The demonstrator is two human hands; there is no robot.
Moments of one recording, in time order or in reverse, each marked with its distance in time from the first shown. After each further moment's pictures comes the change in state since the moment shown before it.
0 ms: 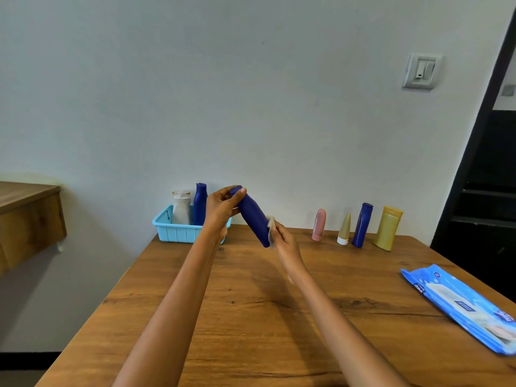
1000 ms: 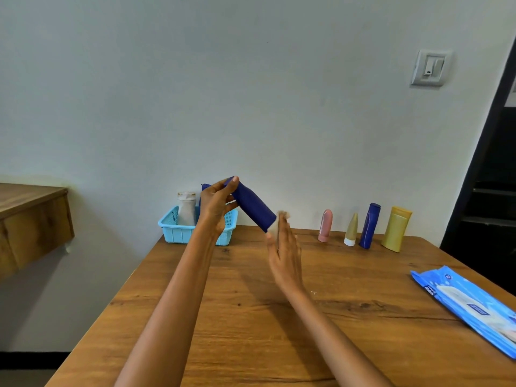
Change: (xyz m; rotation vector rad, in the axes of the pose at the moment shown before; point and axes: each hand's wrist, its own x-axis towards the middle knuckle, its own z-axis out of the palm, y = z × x) left_hand 0.005 0.020 -0.014 -0.129 0.042 -0.028; right_hand -0.013 0.019 0.023 -0.514 0.148 -0.321
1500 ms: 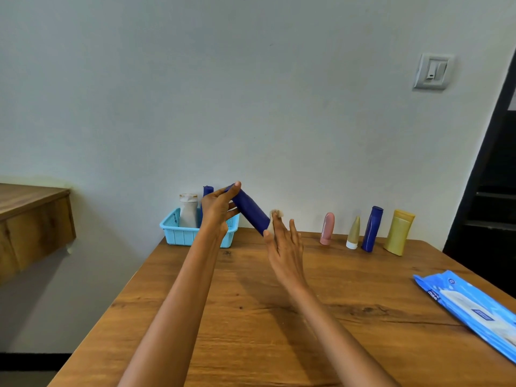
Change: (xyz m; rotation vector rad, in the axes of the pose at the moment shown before) left_hand 0.004 -0.004 0.001 -0.022 0.123 -0.120; right_hand 0.012 -0.004 -0.003 -0.111 -0.086 0.022
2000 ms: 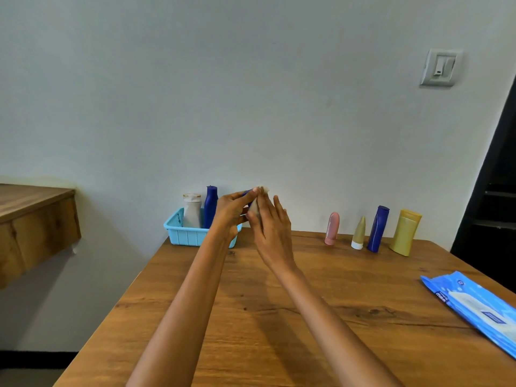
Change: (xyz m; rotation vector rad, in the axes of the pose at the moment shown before) left_hand -0.005 -0.004 0.008 0.172 -0.182 -0.026; right_hand 0.023 -0.053 -0.002 0.011 0.076 -0.199
